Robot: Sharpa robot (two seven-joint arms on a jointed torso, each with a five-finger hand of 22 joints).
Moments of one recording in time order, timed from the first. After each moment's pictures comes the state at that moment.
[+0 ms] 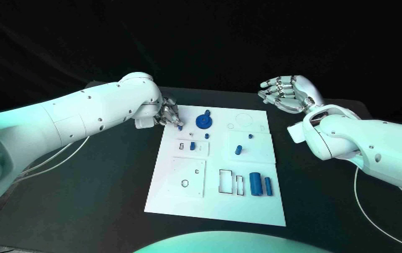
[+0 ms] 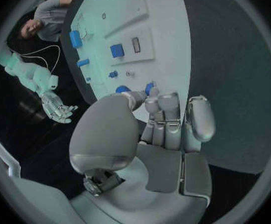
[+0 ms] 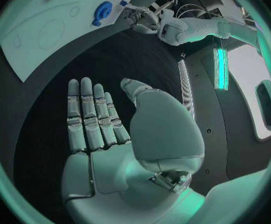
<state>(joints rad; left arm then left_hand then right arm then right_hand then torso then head) 1.29 -0.59 -0.06 1.14 -1.04 0.31 -0.52 1.33 -0.12 0.63 0.27 0.05 0.83 0.06 0.71 0.74 1.24 -0.01 1.14 0.89 1.43 -0.06 0.92 1.01 0.08 1.33 0.05 1.39 1.21 1.22 -0.88 -0.15 1.49 -0.62 -0.65 0.30 1.27 -0.18 0.40 0.17 0.25 0.81 0.21 0.29 0.24 0.94 0.17 0.43 0.07 1.03 0.12 0.34 0.38 0.17 0.92 0.23 0.17 0.45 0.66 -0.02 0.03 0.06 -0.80</state>
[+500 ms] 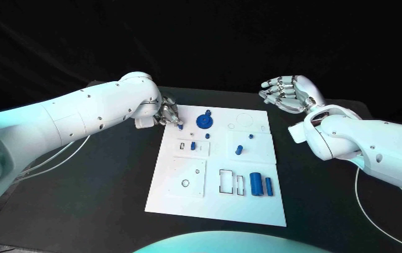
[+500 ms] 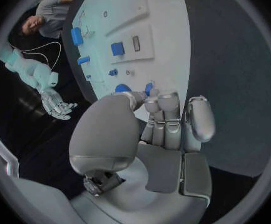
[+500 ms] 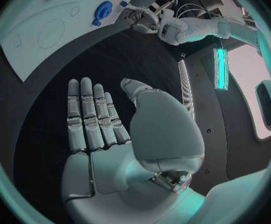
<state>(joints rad) 1.29 -0.59 -0.06 1.13 -1.02 0.30 -0.52 1.35 -0.15 0.67 0.31 0.05 0.81 0.07 0.71 0.75 1.25 0.00 1.14 0.88 1.43 -0.06 0.92 1.01 0.08 1.33 0.05 1.40 1.21 1.22 -0.88 -0.15 1.49 -0.62 -0.65 0.30 1.27 -0.18 0.40 0.17 0.25 0.81 0.21 0.29 0.24 0.94 0.17 0.43 0.07 1.03 0.12 0.34 0.38 0.17 0.92 0.23 0.17 0.45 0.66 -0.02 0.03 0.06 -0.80</state>
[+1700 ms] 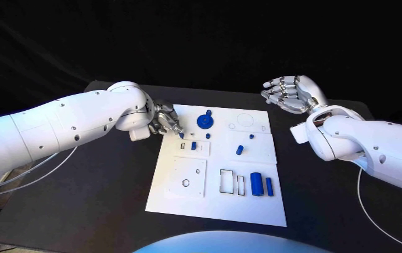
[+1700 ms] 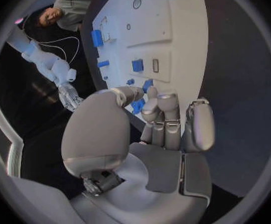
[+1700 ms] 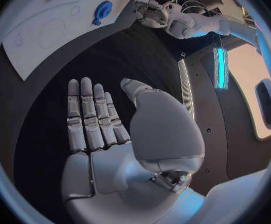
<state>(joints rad) 1.26 -0.75 -0.06 1.36 -0.89 0.21 -0.49 1.23 -0.26 0.70 0.25 0.40 0.90 0.05 0.73 0.79 1.34 -0.03 1.19 0.98 1.43 -0.08 0.92 1.02 0.08 1.37 0.03 1.44 1.30 1.22 -0.90 -0.15 1.50 -0.61 -0.65 0.31 1.27 -0.18 0.40 0.17 0.26 0.81 0.21 0.29 0.24 0.94 0.17 0.43 0.07 1.03 0.12 0.34 0.38 0.17 0.92 0.23 0.17 0.45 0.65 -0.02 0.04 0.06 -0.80</state>
